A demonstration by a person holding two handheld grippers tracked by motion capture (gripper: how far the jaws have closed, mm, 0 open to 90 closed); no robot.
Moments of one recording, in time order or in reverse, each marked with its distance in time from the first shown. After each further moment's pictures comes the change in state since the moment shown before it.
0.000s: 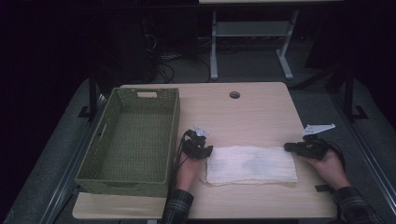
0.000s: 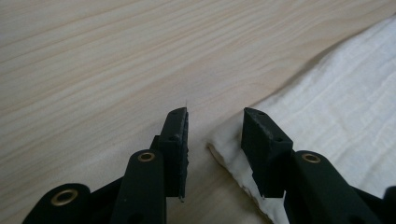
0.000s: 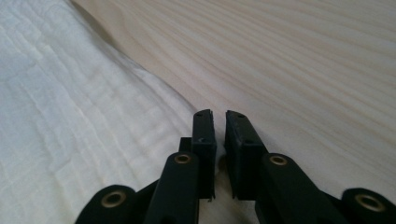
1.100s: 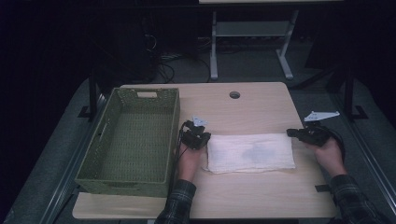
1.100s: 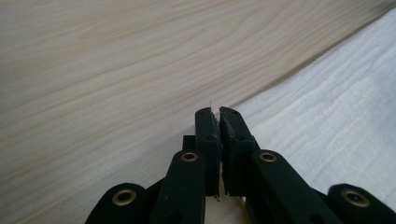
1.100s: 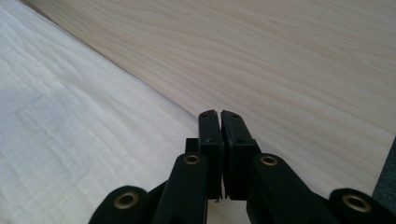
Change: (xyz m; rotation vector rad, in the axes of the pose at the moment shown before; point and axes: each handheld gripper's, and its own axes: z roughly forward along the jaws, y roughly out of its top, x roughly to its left) left arm 0.012 0.025 -0.008 -0.094 -0.005 -0.032; right arm -0.026 0.029 -0.005 -0.079 -0.067 0.021
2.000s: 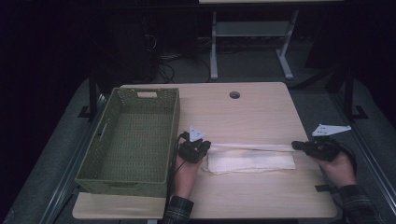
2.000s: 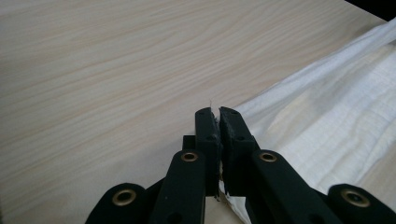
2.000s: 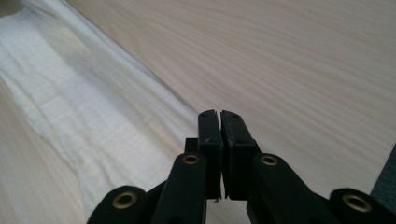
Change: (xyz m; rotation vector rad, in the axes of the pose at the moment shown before) left arm -0.026 -0.027 -0.038 -0.080 -0.019 0.022; right arm 0.033 -0.028 -0.037 -0.004 0.032 -0.057
